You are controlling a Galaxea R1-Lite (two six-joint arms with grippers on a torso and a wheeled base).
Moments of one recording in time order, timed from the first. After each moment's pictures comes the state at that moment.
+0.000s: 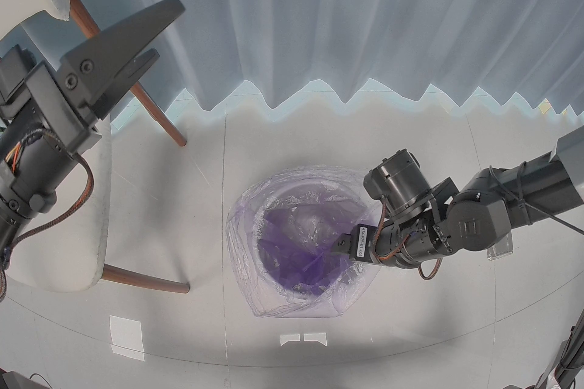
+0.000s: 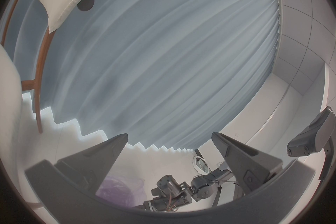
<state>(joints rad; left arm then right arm) -0.63 1.24 -0.65 -1.00 -0.15 -0.48 0.70 1.97 -1.20 0.19 -0.16 0.72</state>
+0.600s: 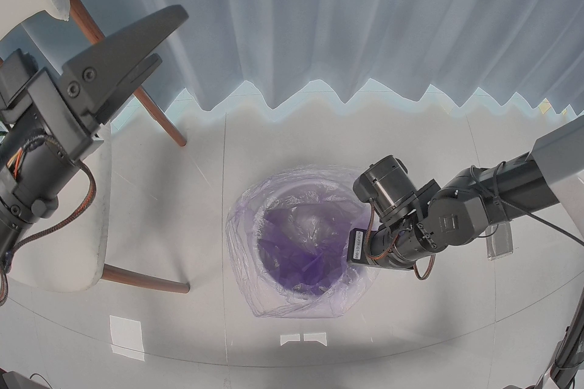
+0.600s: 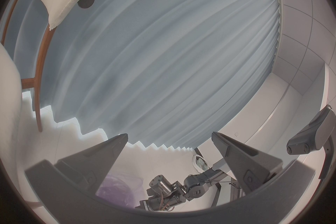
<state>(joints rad) -0.64 1.24 -0.64 -1.00 -0.15 -0.48 0.68 2.06 -1.28 0.26 -0.16 0.72</state>
